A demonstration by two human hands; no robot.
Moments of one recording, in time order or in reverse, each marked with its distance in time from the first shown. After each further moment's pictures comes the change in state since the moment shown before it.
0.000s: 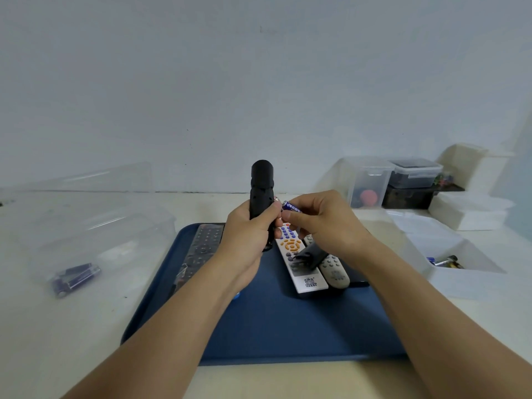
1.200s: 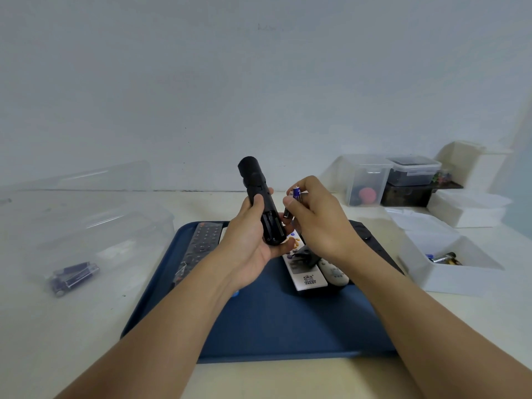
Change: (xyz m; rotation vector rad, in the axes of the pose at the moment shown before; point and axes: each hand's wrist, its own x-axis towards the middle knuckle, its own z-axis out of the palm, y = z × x) left_hand -0.004 0.004 0.001 -0.283 -0.150 -0.216; right_hand 0.004 0.004 0.018 -0.004 0.181 -0.010
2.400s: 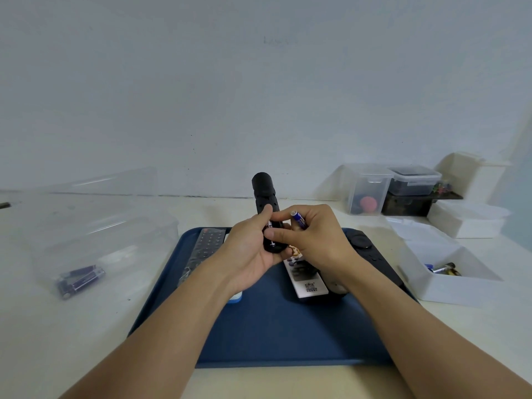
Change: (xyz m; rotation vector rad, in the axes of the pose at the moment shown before) left_hand 0.000 0.005 -0.004 -0.017 -0.010 -0.112; right_hand -0.016 -0.010 0.004 0.249 -0.125 0.013
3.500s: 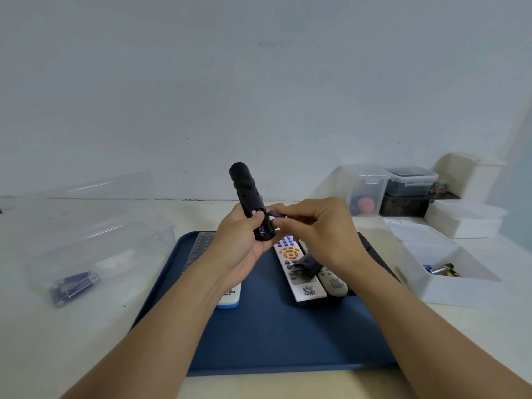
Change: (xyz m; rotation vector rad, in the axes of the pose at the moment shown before) left_hand 0.009 0.007 -0.007 -0.047 0.006 0.203; right_hand 0.006 -0.003 -0.015 -0.233 0.094 -0.202
